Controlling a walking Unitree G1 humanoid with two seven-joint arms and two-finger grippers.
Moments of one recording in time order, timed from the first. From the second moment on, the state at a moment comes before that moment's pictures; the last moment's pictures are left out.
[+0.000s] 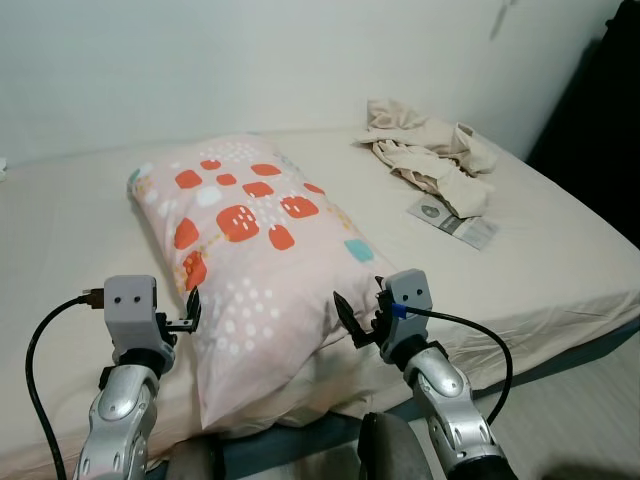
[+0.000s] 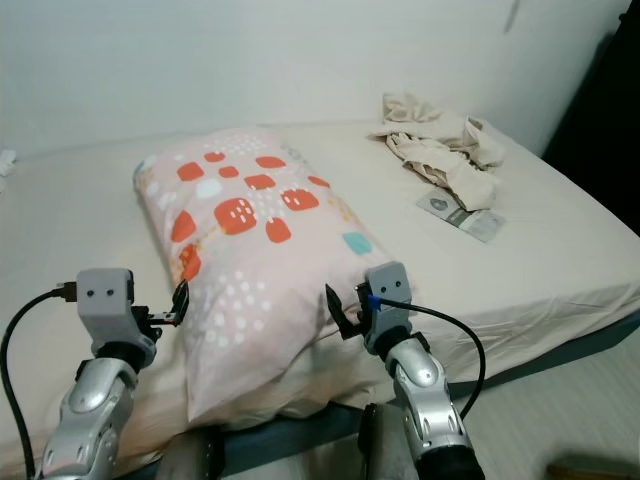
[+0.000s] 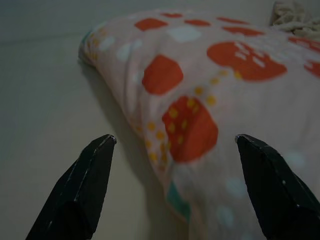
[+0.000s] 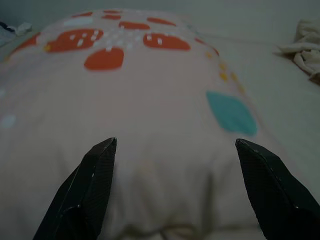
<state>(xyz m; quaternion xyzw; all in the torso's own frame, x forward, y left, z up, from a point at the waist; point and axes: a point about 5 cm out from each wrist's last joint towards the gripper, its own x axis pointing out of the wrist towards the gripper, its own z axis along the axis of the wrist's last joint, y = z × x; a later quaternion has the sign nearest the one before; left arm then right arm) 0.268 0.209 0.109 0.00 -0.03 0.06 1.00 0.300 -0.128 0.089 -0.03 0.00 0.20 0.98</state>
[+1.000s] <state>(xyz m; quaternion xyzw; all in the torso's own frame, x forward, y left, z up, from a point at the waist) 0.268 0.208 0.110 0.00 -0.04 0.06 1.00 0.299 -0.122 0.089 -0.03 -0.01 0.22 0.97</state>
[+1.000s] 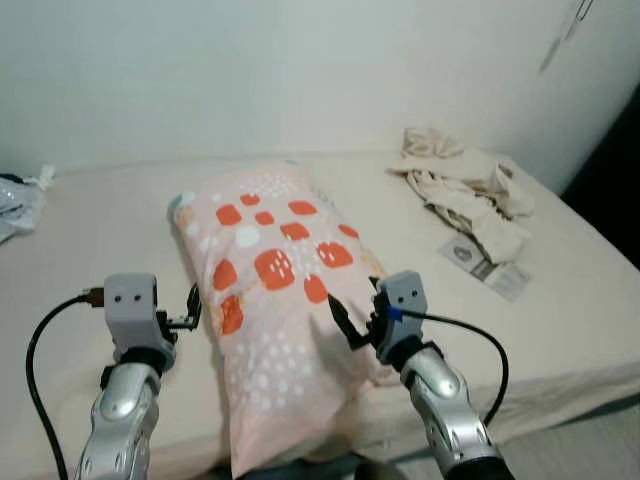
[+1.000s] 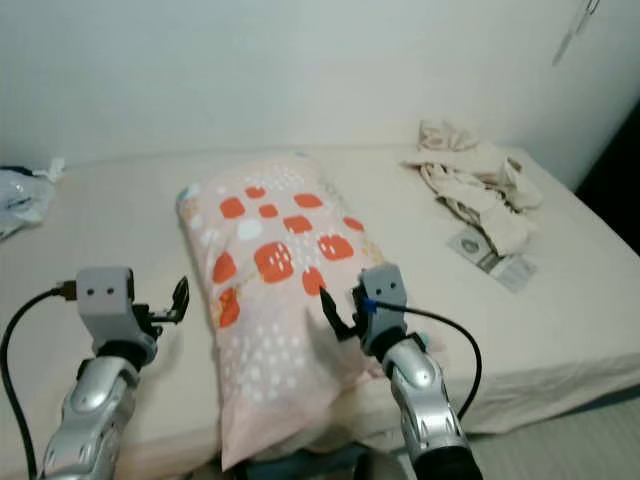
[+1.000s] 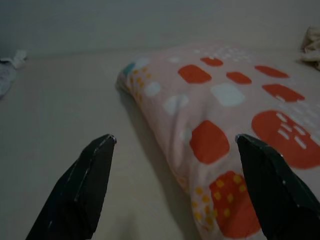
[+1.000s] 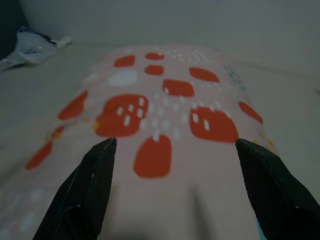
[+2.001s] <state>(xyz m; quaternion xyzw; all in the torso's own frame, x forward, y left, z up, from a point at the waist) 0.274 0.202 0.088 0.00 0.02 0.03 1.00 0.303 -0.117 0.053 -0.02 0.10 0.25 0.96</state>
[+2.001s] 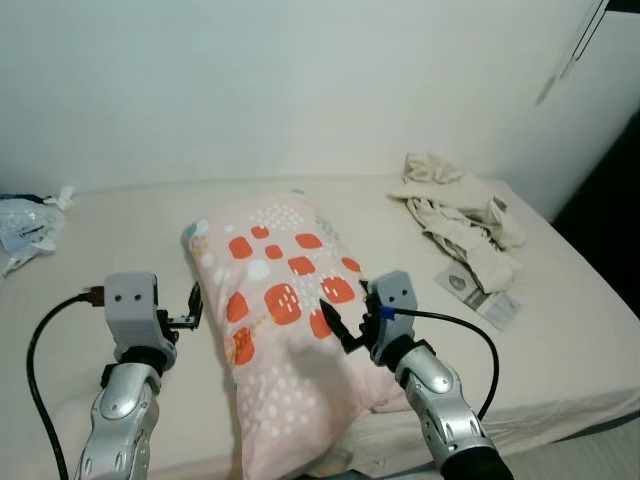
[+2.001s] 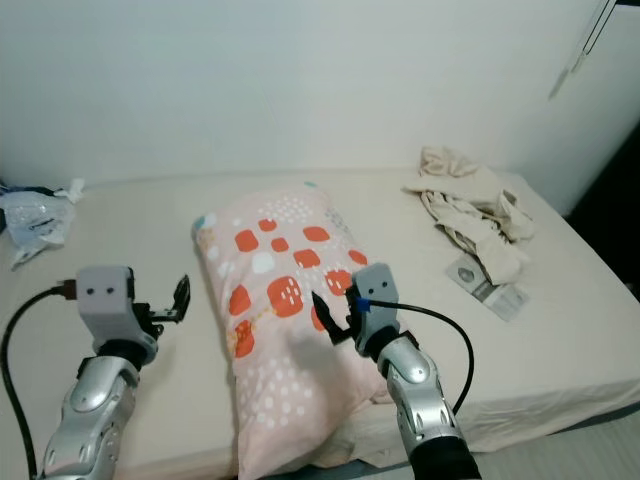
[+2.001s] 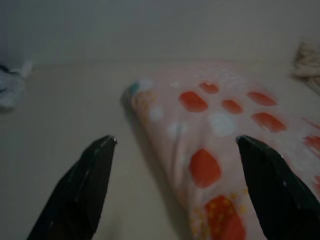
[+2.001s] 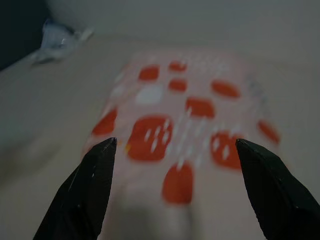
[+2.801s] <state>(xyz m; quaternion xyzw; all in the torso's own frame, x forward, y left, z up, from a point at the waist) 0.217 0.158 -0.058 -0.01 0.36 -0.08 0.93 0.225 -0.138 -0.062 -0.06 0.42 0.17 0.89</state>
